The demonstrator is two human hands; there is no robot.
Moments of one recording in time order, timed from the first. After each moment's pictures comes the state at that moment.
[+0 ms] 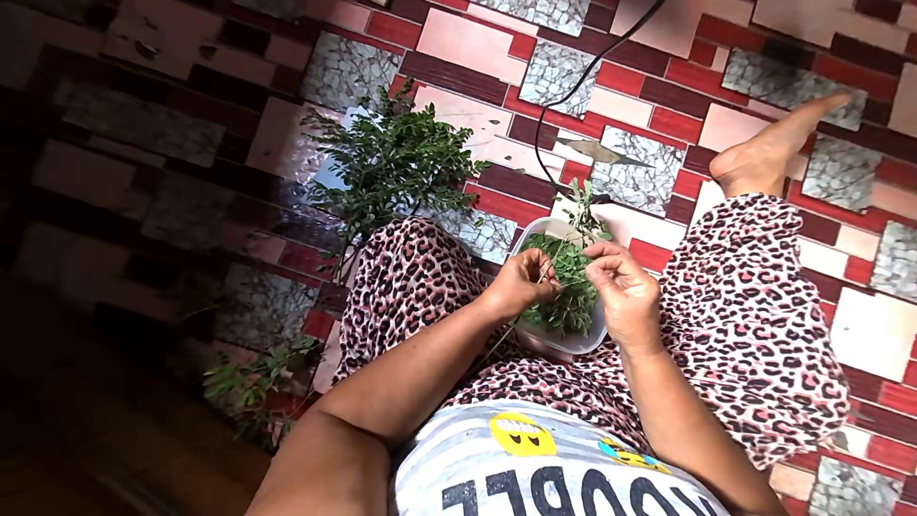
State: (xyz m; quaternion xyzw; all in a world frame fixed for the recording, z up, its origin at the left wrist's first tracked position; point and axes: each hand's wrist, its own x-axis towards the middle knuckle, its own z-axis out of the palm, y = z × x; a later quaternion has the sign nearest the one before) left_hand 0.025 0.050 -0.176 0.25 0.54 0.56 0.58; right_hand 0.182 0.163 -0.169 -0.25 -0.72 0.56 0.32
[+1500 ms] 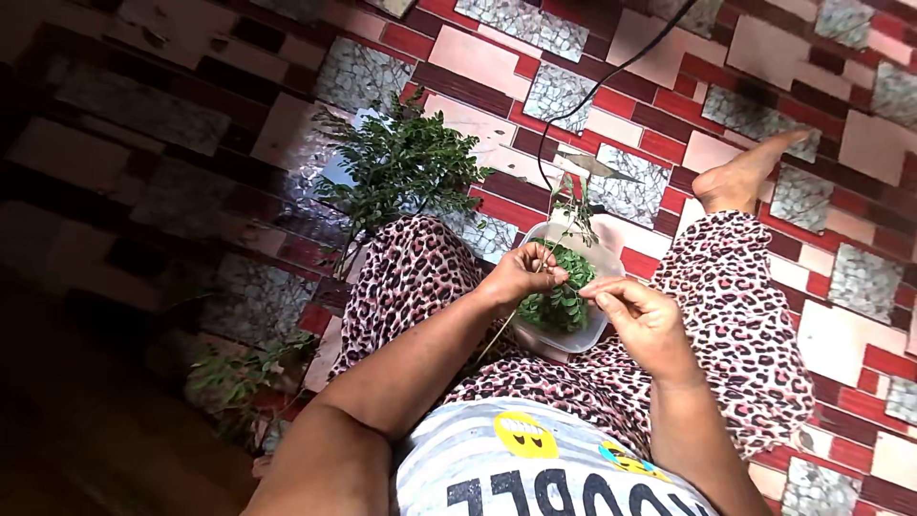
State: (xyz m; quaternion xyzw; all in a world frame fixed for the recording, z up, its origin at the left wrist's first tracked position) left_hand 0.018 0.046 -0.176 0.20 0.47 0.62 0.59; right_hand 0.207 0.151 -0.113 -0.20 -0.82 0.49 0.22
